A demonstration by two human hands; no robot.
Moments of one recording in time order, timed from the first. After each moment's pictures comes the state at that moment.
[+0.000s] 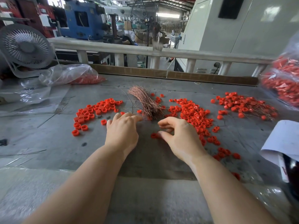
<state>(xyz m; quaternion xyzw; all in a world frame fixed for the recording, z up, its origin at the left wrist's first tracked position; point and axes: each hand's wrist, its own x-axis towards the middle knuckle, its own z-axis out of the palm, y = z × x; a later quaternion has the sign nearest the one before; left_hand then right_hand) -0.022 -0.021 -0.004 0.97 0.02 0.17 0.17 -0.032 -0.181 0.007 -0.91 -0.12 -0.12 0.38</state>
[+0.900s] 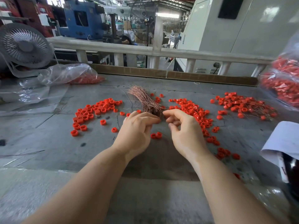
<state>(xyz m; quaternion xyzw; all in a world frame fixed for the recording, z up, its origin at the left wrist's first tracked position) -0.033 -0.041 0.006 0.91 -0.15 0.22 0.31 -0.030 -0.184 0.014 -0.88 -0.12 -0.19 0.41</state>
